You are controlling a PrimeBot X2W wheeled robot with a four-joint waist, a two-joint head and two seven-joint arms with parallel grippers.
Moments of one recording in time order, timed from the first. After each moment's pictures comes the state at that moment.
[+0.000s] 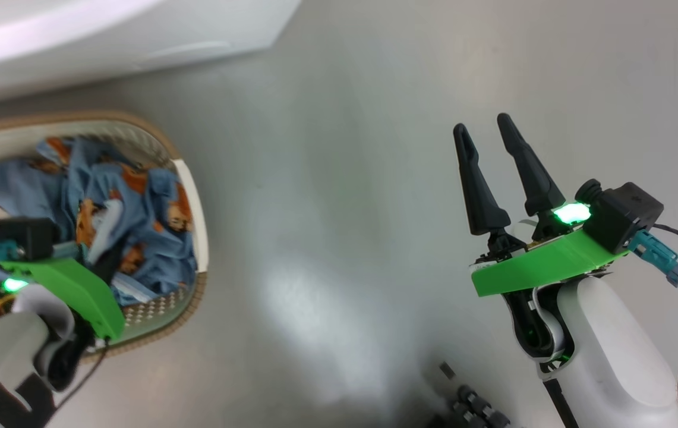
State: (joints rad) left arm -0.88 0.60 -1.20 0.82 -1.33 -0.13 -0.20; right arm -0.45 -0.04 0.25 0.19 0.47 0.12 -0.25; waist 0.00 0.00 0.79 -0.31
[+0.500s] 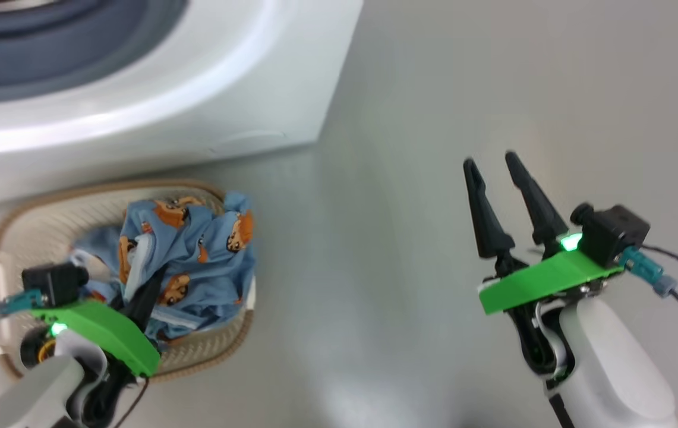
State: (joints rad) left arm -0.70 0.56 -1.07 0.67 -1.37 -0.13 -0.25; right arm -0.42 -0.05 0.22 0.31 0.44 0.12 -0.25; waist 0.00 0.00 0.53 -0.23
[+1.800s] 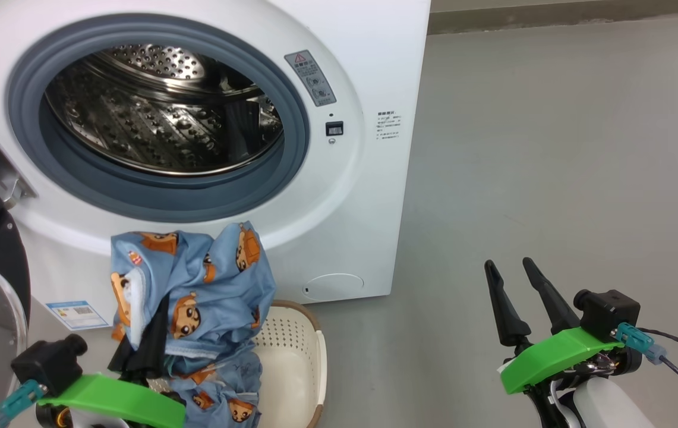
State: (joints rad) left arm -0.20 0.37 -0.41 0.23 -0.89 -0.04 -0.25; right arm -0.23 -0.07 0.19 0.45 0.44 0.12 -0.25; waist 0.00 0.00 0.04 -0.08
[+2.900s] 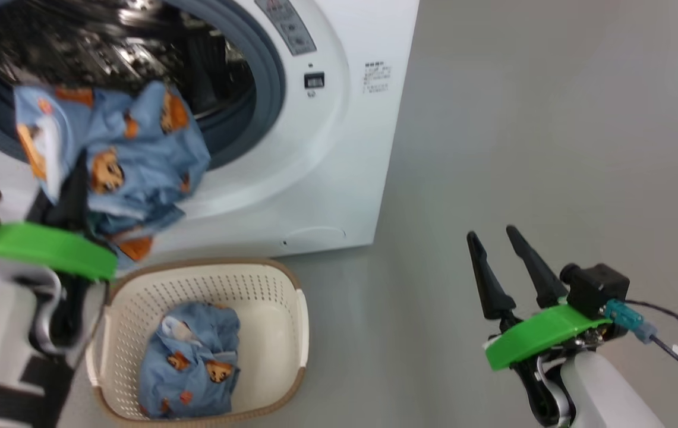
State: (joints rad) left arm -0.60 0.40 -0.35 0.47 -0.83 -0.07 -0.20; right arm -0.27 -0.06 0.22 0.40 0.41 0.12 -0.25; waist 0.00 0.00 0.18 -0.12
